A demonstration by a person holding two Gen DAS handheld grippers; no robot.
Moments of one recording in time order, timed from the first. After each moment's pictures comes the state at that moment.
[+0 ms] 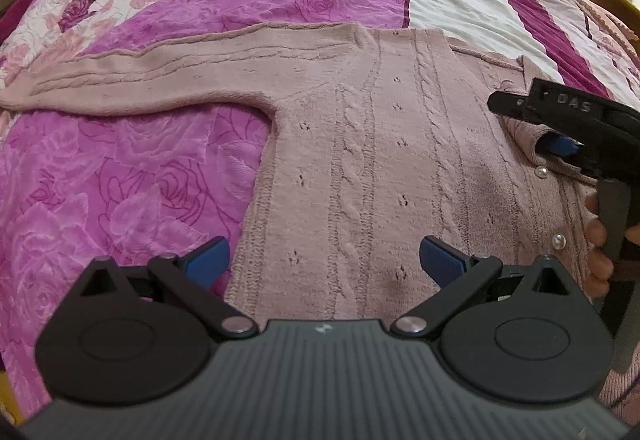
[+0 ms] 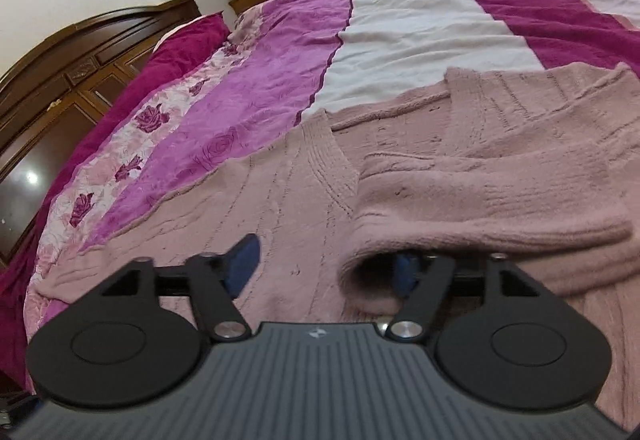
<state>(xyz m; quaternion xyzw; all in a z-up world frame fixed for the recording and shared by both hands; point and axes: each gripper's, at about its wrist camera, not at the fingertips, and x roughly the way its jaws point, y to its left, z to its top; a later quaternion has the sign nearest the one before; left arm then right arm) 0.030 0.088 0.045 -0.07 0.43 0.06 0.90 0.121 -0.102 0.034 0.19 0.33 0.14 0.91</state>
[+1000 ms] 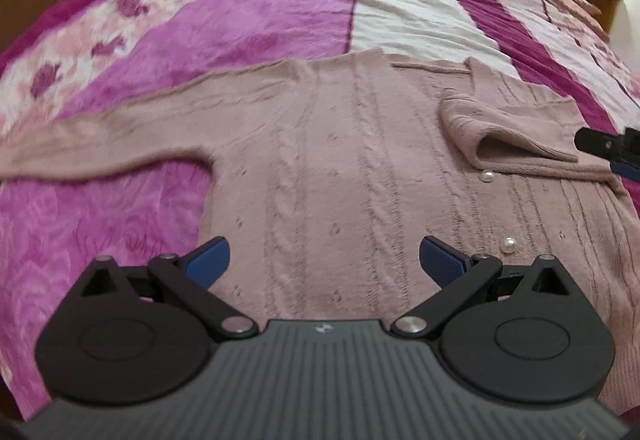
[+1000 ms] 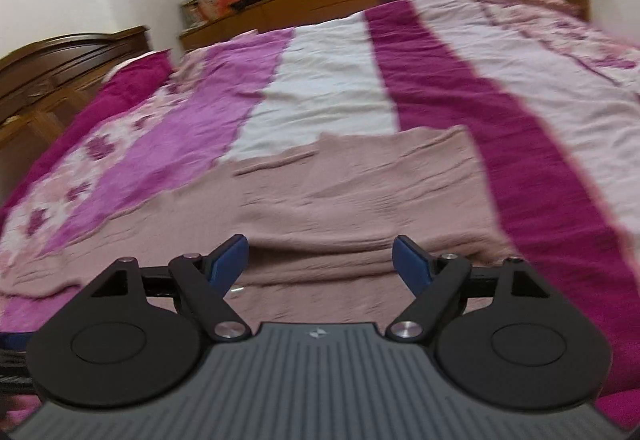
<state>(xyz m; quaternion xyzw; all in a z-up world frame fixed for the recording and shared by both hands) 0.033 0.039 0.066 0.00 0.39 0.01 0.92 0.021 -0.202 0.081 0.14 0.28 0.03 0.95</state>
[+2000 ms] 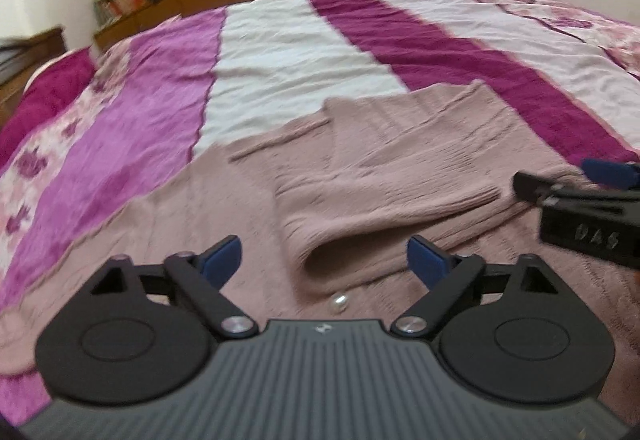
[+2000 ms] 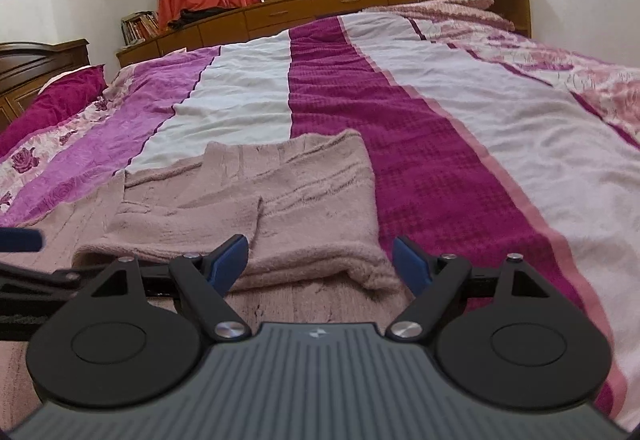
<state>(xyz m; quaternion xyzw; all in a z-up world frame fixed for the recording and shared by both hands) 0.114 -0.107 0.053 0.17 0.31 -0.10 0.93 0.043 -0.252 0.029 0.12 0.25 -0.06 0.96</state>
